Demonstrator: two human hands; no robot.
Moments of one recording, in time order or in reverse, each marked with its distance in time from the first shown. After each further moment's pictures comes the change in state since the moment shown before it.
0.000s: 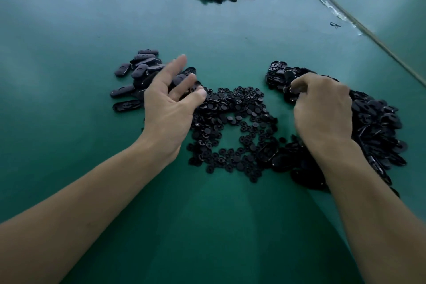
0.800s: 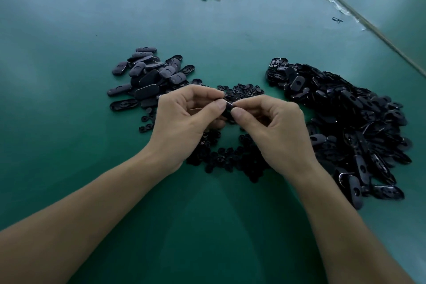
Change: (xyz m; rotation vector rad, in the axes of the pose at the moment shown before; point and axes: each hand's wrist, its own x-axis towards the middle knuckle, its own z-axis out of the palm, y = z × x) left_hand -0.017 -0.006 0.005 0.030 -0.238 0.033; right_hand -0.049 -0.029 0.015 0.855 -0.281 -0.115
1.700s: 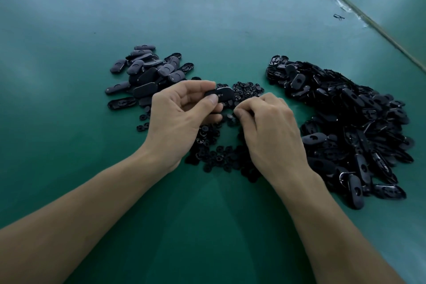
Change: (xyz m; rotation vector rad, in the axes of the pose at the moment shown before) left_hand -0.001 0.001 0.001 -0.066 0.070 -0.033; right_hand -0.003 -0.005 0.010 -0.599 0.014 -0.040
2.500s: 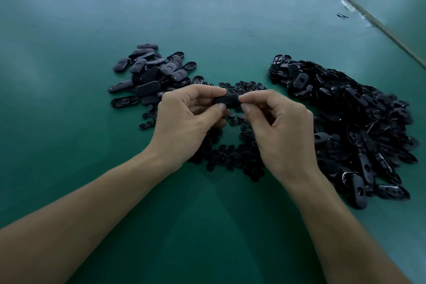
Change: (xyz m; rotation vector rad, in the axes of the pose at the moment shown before) left_hand 0.001 -0.007 -0.002 0.148 -0.070 0.043; right_hand -0.006 0.000 -0.007 0.457 0.139 0.018
